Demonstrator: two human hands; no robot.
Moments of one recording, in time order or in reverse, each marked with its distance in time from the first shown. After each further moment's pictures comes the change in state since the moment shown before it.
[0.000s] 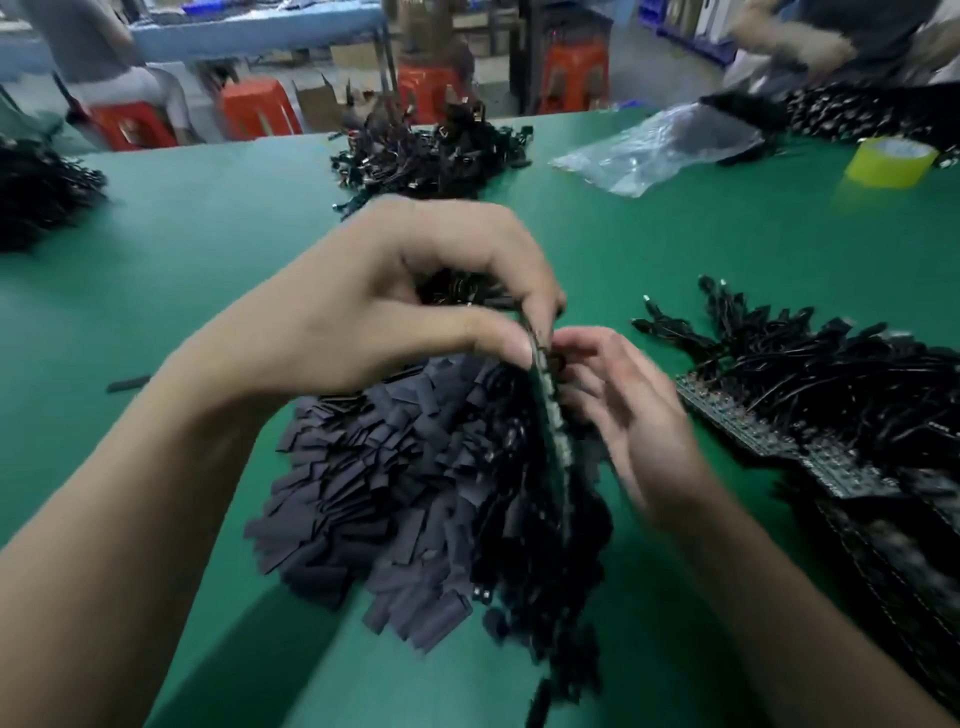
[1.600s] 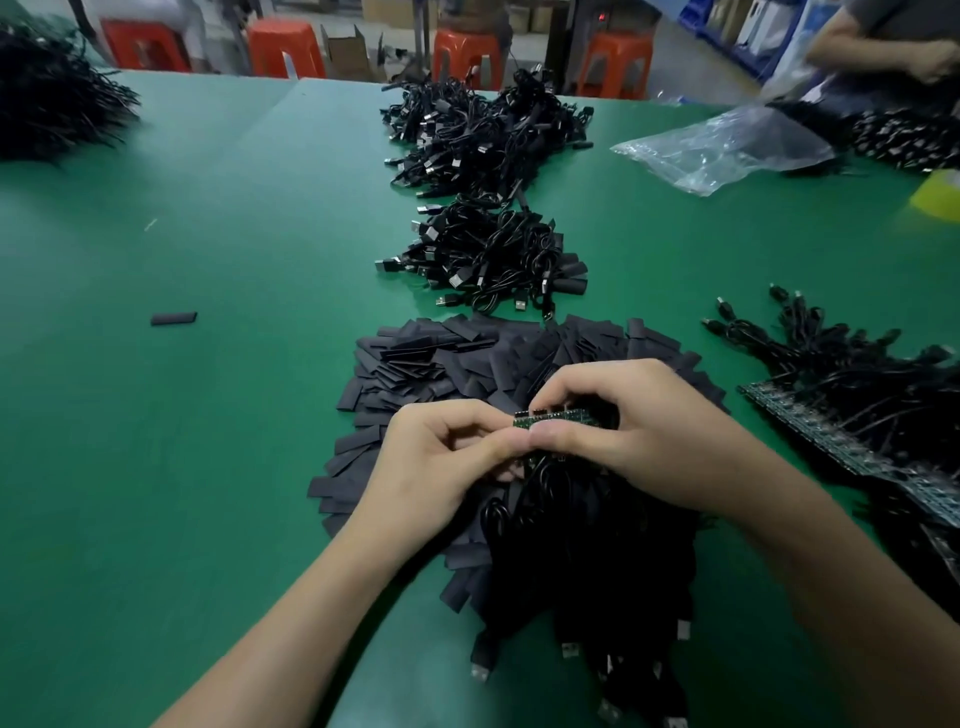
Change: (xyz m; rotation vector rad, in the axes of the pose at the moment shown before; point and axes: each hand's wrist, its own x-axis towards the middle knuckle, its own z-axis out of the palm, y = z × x) left_hand -0.124 -0.051 0.112 -0.646 0.700 -0.645; right_hand 0.007 -0.017 0.060 -1.177 -0.549 -0.086
